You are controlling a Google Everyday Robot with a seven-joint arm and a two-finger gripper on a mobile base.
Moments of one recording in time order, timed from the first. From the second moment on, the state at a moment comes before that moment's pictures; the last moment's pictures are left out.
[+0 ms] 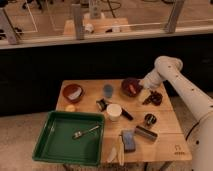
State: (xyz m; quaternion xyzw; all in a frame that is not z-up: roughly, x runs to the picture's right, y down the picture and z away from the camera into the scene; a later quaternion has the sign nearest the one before) arm 0.226 0.029 0.868 -0.28 -0.15 0.15 0.94
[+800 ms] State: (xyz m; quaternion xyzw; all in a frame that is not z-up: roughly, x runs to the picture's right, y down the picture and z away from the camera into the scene) arm 0.201 0.031 0.899 -0.26 -0.13 0.10 0.95
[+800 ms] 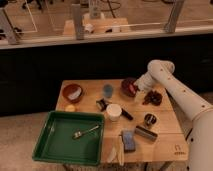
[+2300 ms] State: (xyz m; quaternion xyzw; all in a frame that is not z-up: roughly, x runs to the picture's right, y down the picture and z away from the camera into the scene) arm 0.202 0.023 0.917 -0.25 -0.11 0.09 0.96
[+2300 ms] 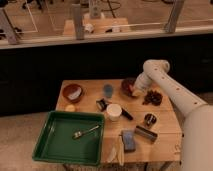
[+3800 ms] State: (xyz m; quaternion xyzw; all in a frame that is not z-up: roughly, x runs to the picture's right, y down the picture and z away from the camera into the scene) arm 0.168 -0.019 0.845 -0.25 -0.18 0.07 0.95
